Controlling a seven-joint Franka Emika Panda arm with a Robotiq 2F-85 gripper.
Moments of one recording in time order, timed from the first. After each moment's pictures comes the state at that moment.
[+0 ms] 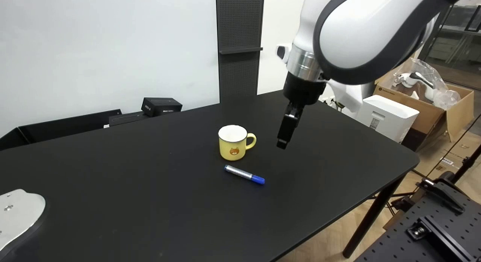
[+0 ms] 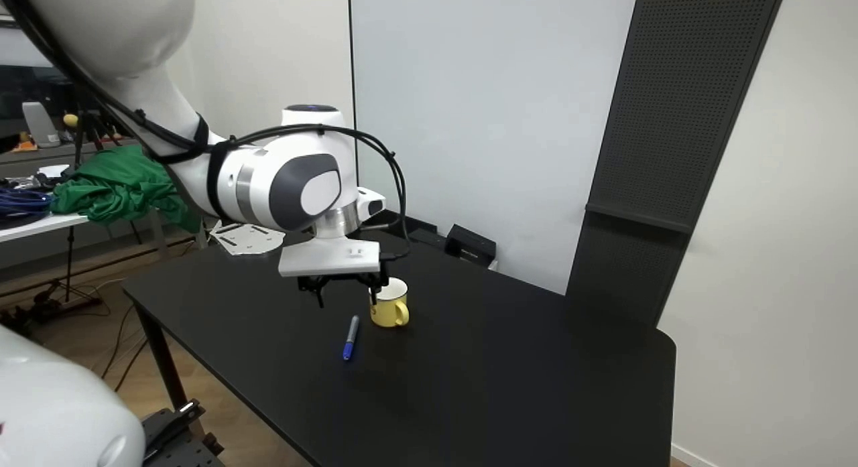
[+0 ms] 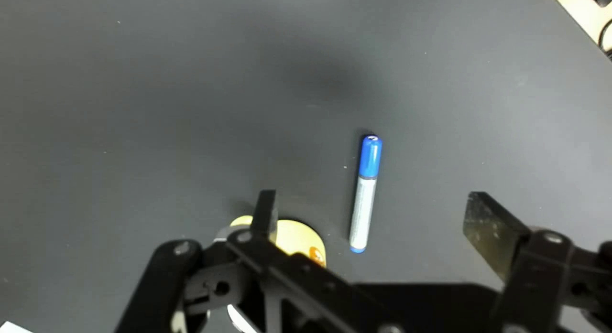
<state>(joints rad) 0.19 -0.24 0.00 -2.78 -0.01 2.70 -0.43</state>
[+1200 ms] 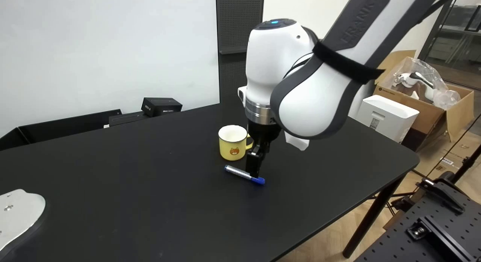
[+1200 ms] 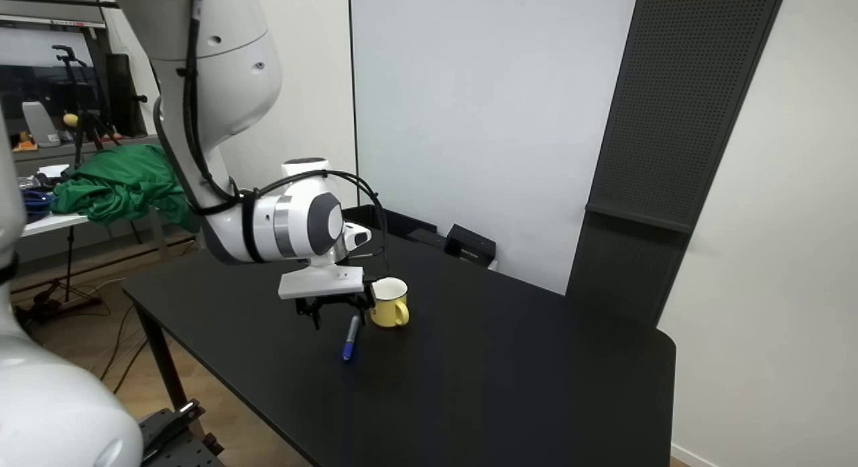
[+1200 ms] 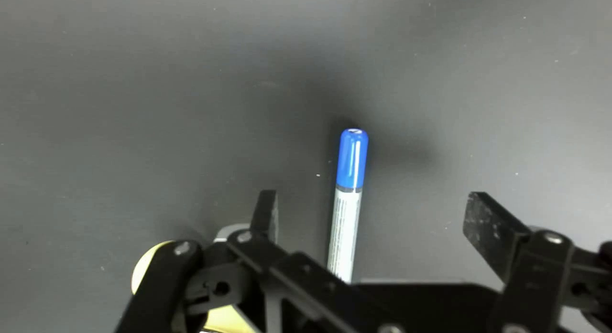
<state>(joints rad) 0.18 0.15 0.11 -2.59 -0.31 2.81 -0.06</state>
